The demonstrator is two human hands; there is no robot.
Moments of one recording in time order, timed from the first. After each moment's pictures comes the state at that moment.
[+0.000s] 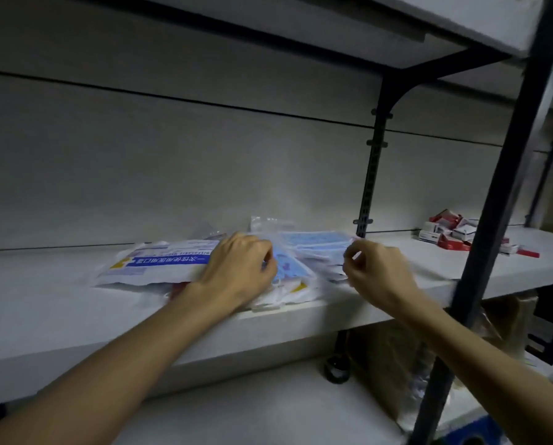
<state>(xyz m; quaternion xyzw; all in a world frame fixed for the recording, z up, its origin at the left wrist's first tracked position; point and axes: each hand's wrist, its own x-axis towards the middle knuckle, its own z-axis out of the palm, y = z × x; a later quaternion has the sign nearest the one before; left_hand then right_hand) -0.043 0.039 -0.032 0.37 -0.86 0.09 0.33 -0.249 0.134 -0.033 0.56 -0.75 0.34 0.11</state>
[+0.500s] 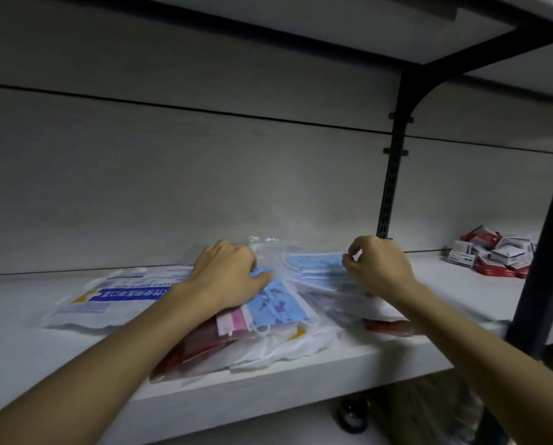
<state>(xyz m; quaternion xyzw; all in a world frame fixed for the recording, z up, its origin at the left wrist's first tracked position) -0.076 -0.033 -0.019 0.44 -0.86 0.12 0.22 -0.311 0.031 -0.015 0.53 -0.79 0.27 0.14</state>
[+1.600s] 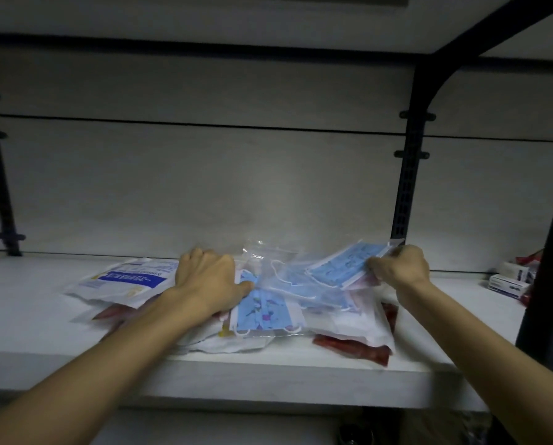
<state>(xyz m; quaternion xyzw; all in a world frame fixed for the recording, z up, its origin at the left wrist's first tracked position) -0.145 0.022 -0.012 0.67 -0.71 0.18 0.10 -0.426 0.007 -0.017 0.42 -0.71 0.54 -0.16</state>
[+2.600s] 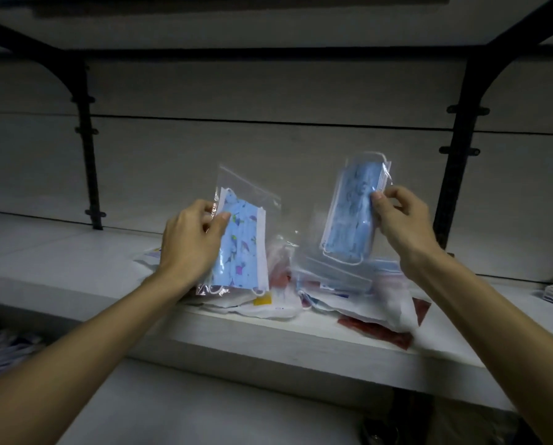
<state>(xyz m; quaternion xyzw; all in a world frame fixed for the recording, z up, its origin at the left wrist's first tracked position) -0.090 0.078 -0.005 0.56 -0.60 0.08 0.57 -0.366 0.056 0.032 0.60 -0.43 0.64 -0.23</state>
